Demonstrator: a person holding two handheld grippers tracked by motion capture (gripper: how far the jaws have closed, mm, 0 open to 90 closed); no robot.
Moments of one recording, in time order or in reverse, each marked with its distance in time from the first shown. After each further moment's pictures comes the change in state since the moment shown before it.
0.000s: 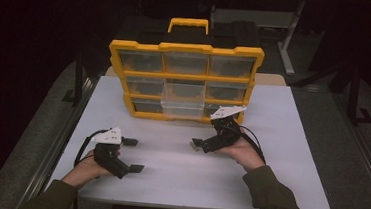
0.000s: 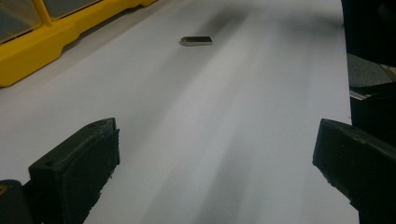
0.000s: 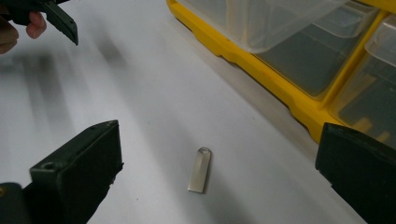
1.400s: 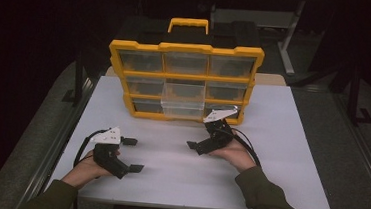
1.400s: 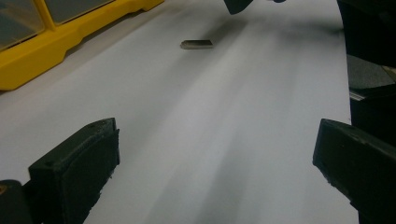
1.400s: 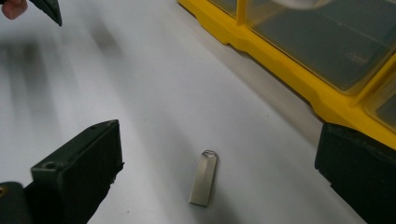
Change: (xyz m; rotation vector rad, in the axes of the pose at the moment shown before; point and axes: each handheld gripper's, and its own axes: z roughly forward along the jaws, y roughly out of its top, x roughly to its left) left arm -0.001 0.001 -0.001 -0.013 0.007 0.007; right arm 0.001 -0.009 0.027 0.021 0.012 -0.008
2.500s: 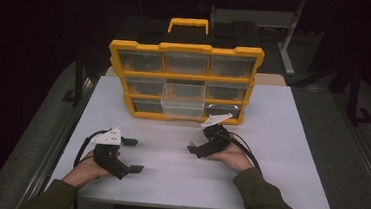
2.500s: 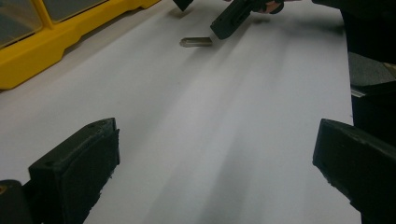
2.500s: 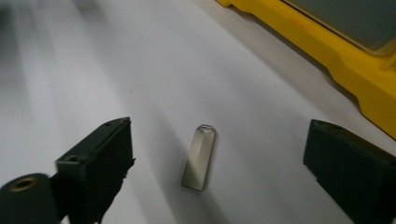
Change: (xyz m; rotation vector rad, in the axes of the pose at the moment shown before) left arm -0.001 -0.001 0.001 0.007 0.000 0.007; right arm -0.003 -0.016 0.018 0.071 -0.001 -0.006
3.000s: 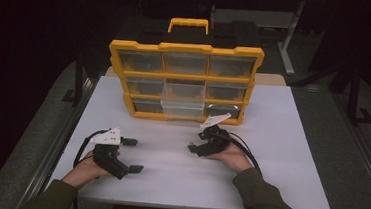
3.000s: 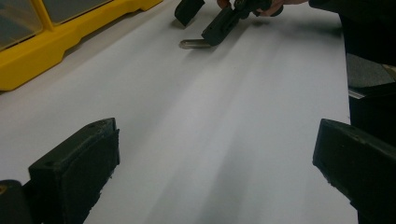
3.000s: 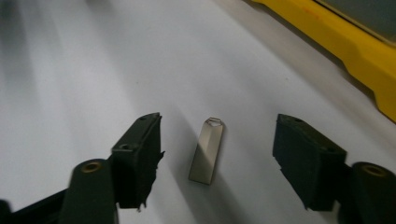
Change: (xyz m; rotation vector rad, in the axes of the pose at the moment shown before) left arm 0.000 0.001 -0.001 -0.005 -0.003 -0.003; right arm 0.000 -0.001 0.001 0.029 0.030 -0.006
